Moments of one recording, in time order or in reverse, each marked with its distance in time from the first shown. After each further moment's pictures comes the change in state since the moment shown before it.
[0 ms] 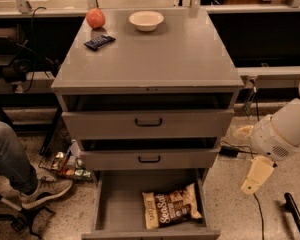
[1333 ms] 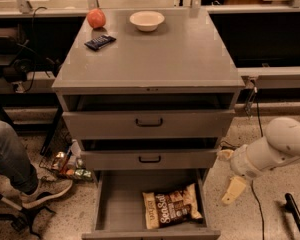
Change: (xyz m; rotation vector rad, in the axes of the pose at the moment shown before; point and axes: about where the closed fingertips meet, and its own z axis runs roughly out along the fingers) arm 0.065 -0.058 0.155 -0.015 -0.091 -0.042
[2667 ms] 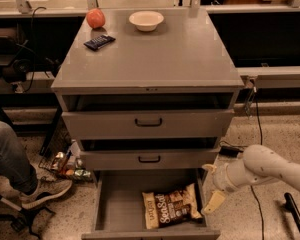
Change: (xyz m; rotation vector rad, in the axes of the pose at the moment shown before) arm 0.034 -0.017 0.124 0.006 -0.081 -0.020
